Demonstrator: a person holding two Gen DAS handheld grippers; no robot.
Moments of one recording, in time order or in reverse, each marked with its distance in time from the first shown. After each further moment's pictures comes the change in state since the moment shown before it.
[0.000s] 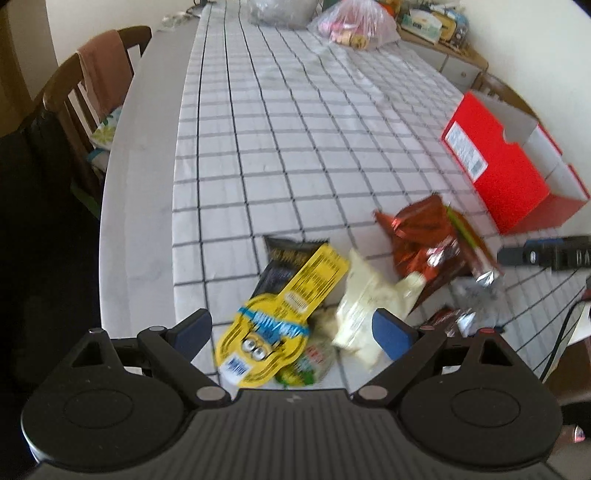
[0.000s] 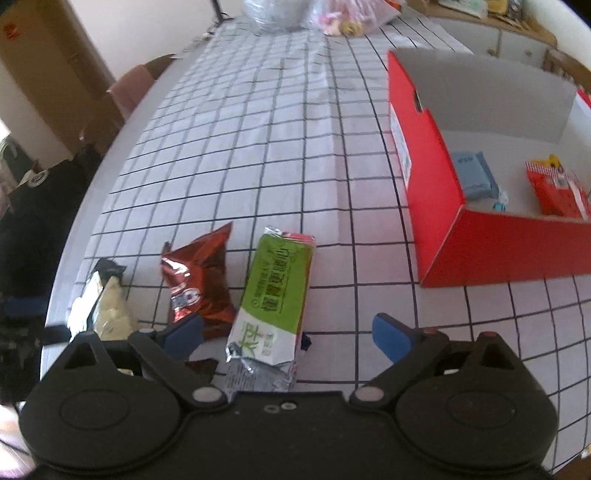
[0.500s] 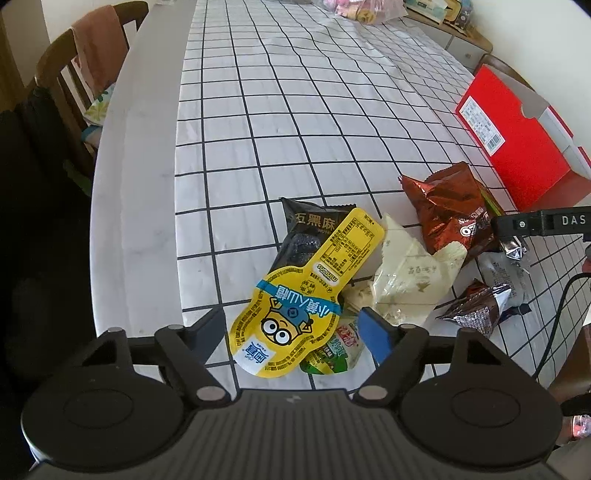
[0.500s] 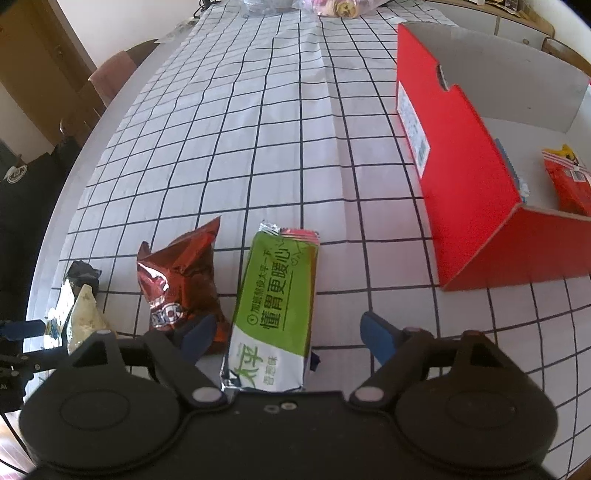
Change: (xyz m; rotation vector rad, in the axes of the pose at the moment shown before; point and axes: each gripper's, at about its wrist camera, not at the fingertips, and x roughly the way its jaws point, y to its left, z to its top) left arm 0.029 0.019 -0.008 -0.001 0.063 -0.016; right arm 0.035 0.010 0.008 0.007 0.042 -0.041
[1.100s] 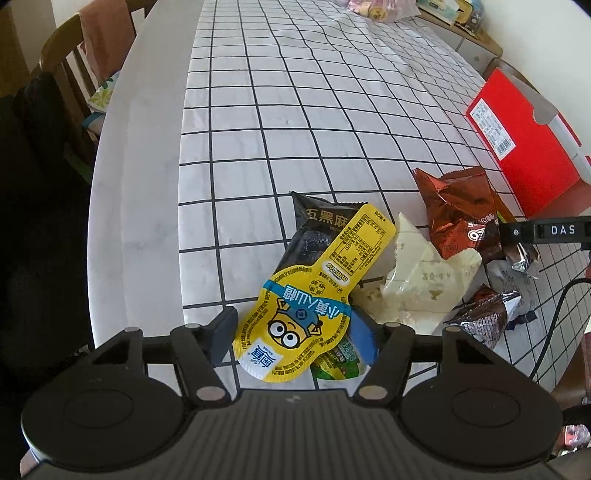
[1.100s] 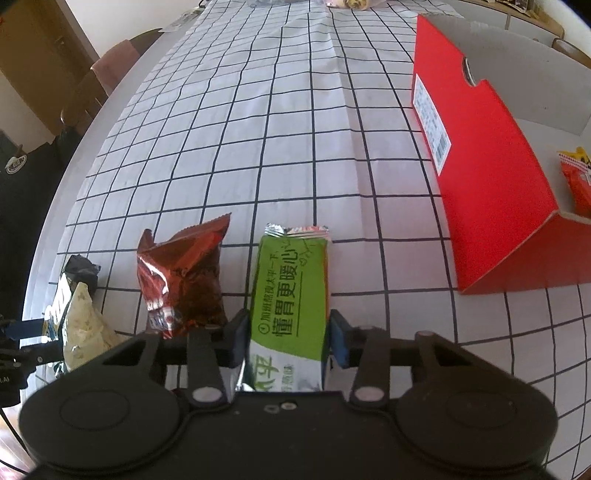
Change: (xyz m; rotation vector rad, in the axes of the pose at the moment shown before) left arm 0.007 0.006 0.001 -0.046 0.017 0.003; right arm 0.013 0.008 0.004 -0.021 0.028 0.005
